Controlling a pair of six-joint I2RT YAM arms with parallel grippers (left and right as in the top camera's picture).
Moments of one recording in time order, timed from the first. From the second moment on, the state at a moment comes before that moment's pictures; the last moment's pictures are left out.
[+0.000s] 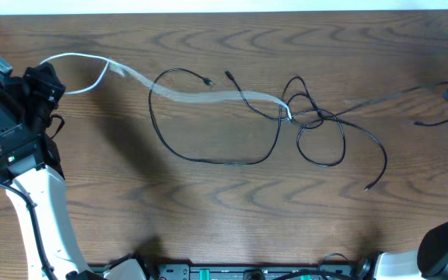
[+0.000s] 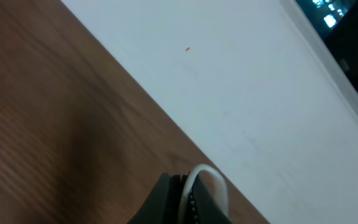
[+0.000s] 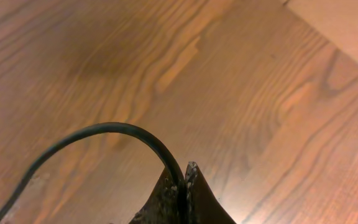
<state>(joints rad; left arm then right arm) 0.51 1.29 1.05 -0.08 0.38 -0.67 -0.37 1.62 1.48 -0.87 0.37 0.39</state>
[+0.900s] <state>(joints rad) 0.24 1.31 1.05 -0.20 0.62 -0.71 -0.32 1.62 1.48 -0.83 -0.49 0.07</state>
